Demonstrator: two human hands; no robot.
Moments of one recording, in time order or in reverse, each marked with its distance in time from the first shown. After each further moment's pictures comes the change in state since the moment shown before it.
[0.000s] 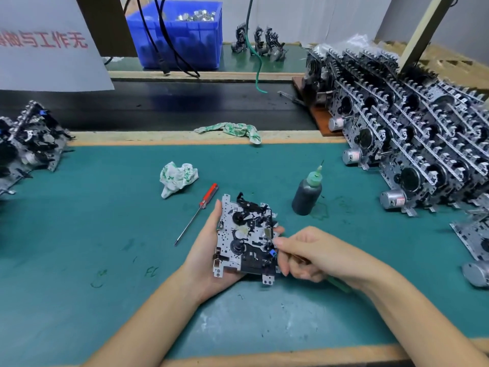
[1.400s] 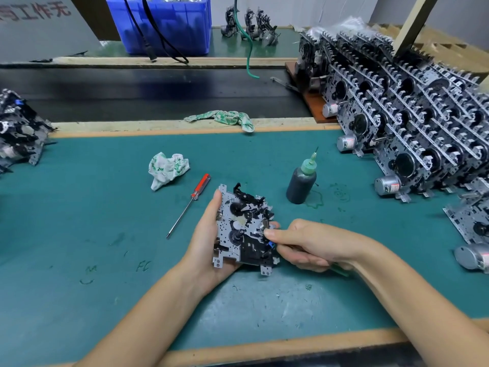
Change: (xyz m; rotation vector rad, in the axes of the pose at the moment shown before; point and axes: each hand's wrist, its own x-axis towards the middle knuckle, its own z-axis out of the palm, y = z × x) left_hand 0.003 -0.005 0.011 0.051 0.190 0.067; right_hand 0.008 0.003 -0.010 -0.111 -0.125 0.087
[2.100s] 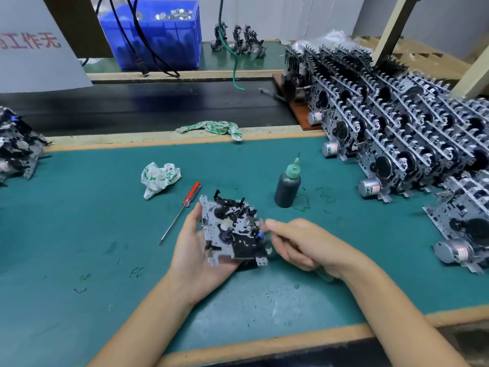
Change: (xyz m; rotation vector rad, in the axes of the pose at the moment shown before) left_hand -0.012 0.000 0.002 -0.129 -0.060 0.059; right_hand -0.005 0.017 0.006 0.153 0.252 -0.148
